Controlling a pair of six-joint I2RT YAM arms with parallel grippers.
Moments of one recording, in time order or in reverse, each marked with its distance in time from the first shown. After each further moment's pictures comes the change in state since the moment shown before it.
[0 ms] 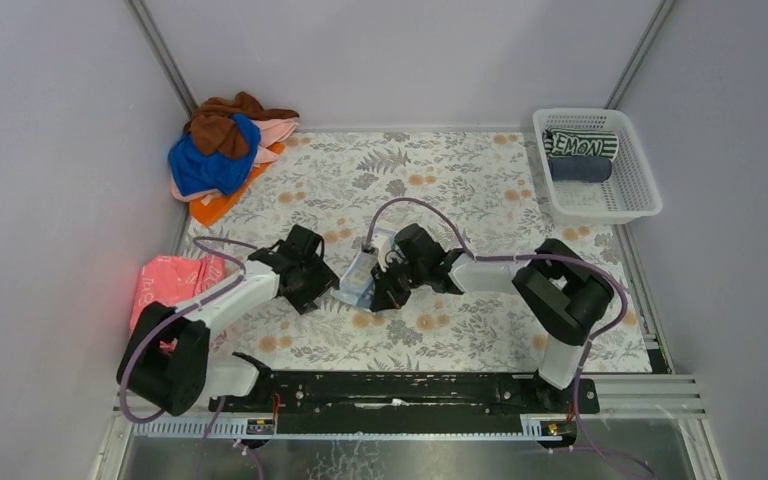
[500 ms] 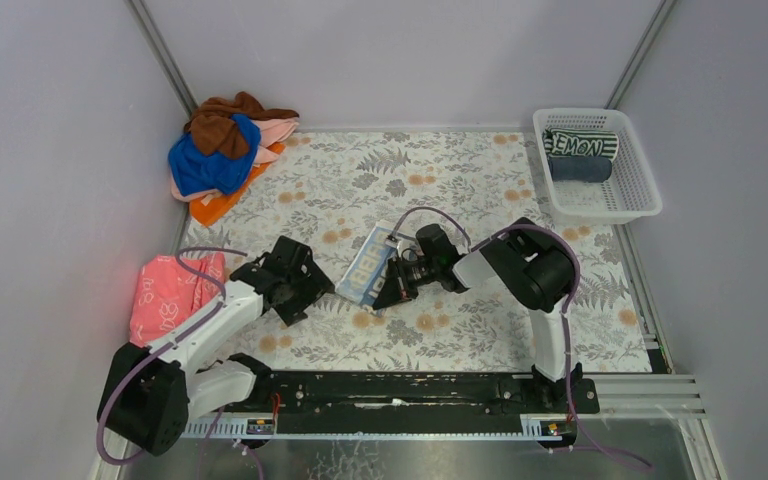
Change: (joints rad) left arm 0.003 -0.232 -0.072 -0.077 -0.017 0.045; right arm -0.174 0.262 -0.071 0.448 -0.378 0.608
